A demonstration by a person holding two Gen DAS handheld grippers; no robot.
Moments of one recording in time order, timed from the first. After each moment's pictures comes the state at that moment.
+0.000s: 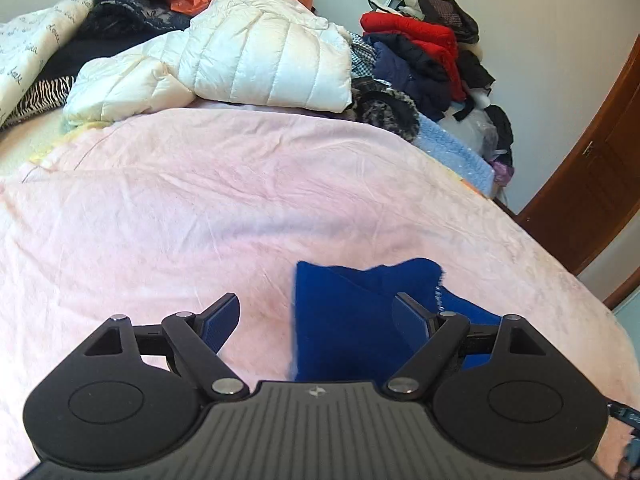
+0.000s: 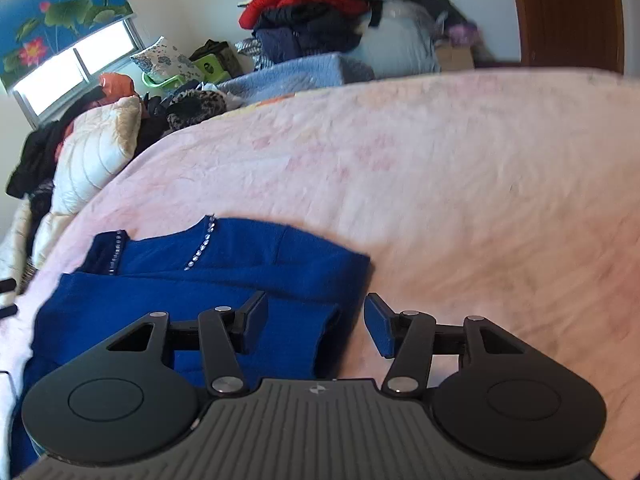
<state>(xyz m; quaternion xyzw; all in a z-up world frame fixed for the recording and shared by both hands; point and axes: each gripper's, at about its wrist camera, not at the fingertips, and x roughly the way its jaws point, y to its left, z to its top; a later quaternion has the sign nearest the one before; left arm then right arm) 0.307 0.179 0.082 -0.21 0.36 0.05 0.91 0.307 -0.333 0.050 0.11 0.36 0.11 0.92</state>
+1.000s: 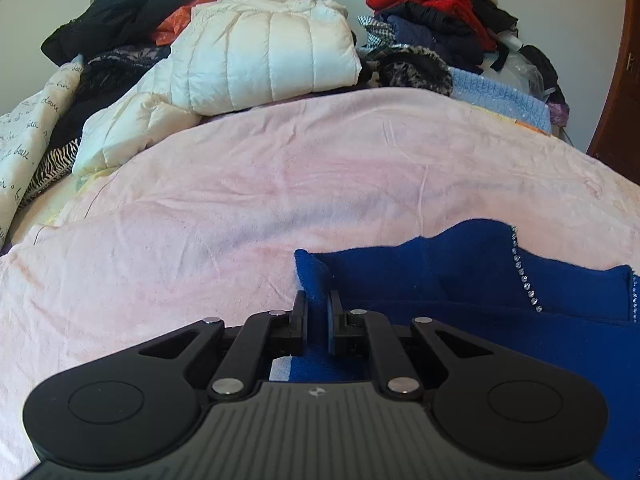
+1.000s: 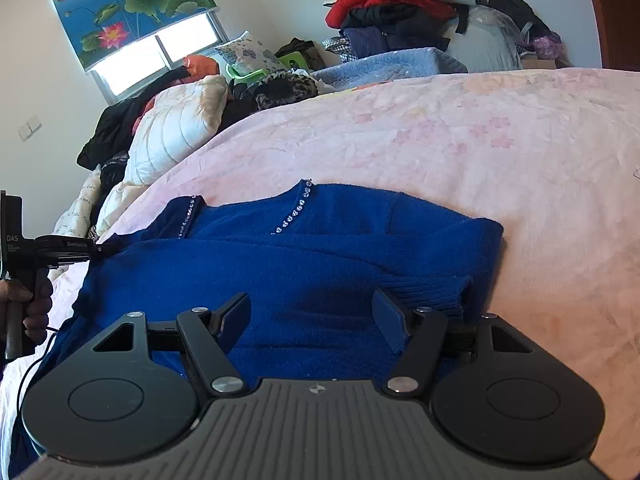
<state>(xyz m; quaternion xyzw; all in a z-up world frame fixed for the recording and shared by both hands) 0.348 0.129 0.045 -0.06 0.38 0.13 0.91 0.306 -0.294 0.011 0.13 0.34 0.24 0.90</state>
